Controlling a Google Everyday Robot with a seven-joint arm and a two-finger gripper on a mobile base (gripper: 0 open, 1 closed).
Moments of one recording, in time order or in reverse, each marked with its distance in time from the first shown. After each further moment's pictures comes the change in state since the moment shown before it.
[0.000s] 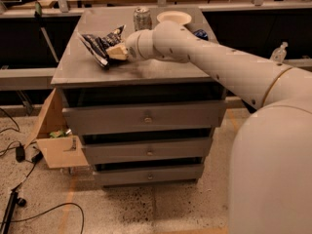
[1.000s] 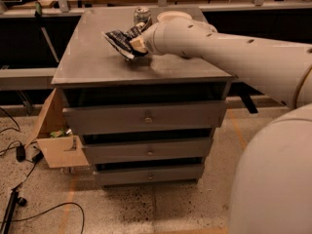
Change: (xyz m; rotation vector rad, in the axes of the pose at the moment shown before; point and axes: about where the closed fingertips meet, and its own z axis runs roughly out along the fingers) arm 0.002 -0.061 -0.073 0.272 0.072 -0.074
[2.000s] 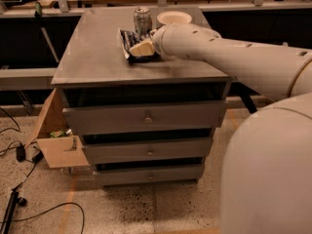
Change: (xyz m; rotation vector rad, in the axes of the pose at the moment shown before) arm 0.021 -0.038 0.012 0.077 -0.013 0.039
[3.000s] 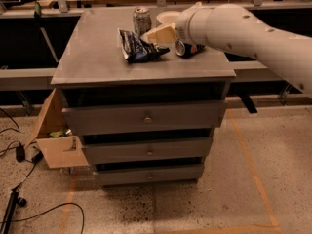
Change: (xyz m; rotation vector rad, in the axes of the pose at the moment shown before) arm -0.044 -0.029 -0.103 0.016 -0.092 0.004
